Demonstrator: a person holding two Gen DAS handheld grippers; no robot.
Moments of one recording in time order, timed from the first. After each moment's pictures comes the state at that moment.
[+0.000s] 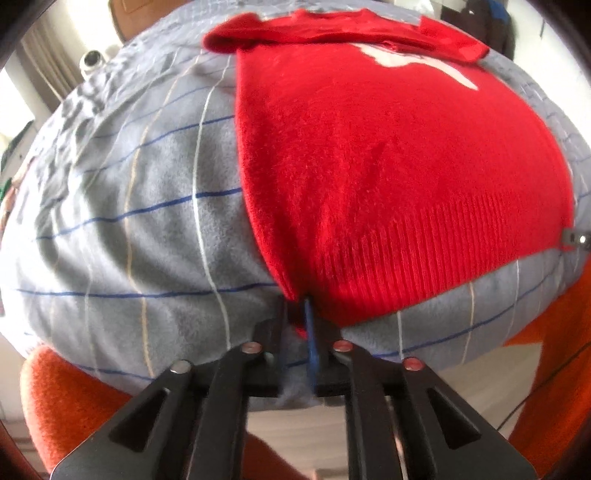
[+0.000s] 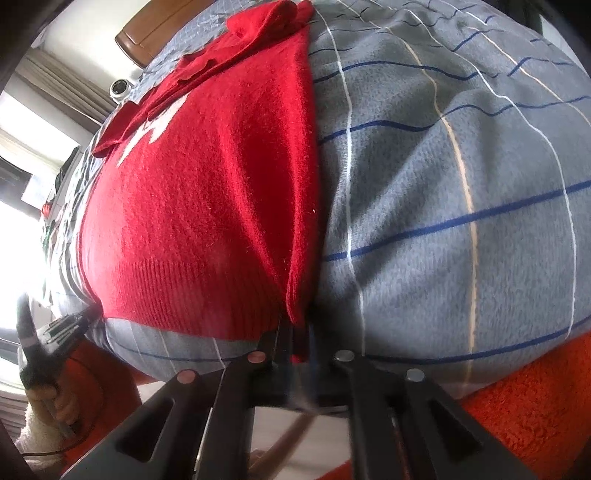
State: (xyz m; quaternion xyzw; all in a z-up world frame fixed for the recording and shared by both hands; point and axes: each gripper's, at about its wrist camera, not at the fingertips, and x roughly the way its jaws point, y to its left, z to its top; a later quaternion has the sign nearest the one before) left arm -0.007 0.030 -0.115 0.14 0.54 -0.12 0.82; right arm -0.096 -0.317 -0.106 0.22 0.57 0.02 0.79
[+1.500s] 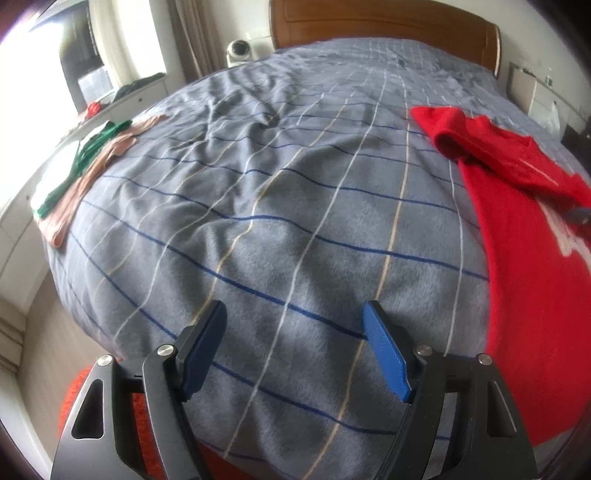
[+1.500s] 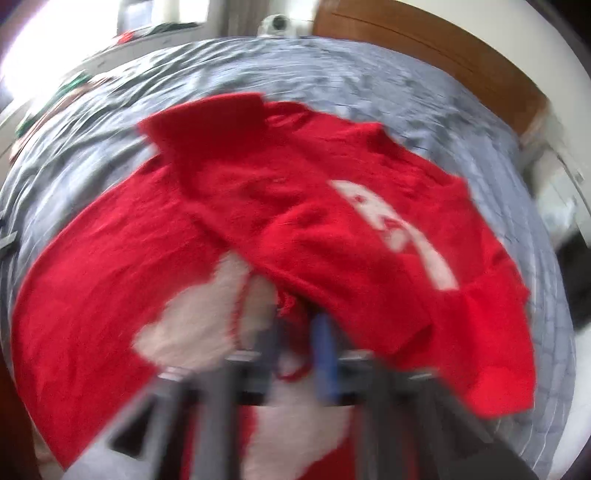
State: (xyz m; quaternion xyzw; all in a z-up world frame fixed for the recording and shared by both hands) left arm 0.054 0.124 -0.095 0.01 0.44 0.10 0.89; right arm 0.137 -0.176 -0.043 -0.16 0.46 0.14 0.86
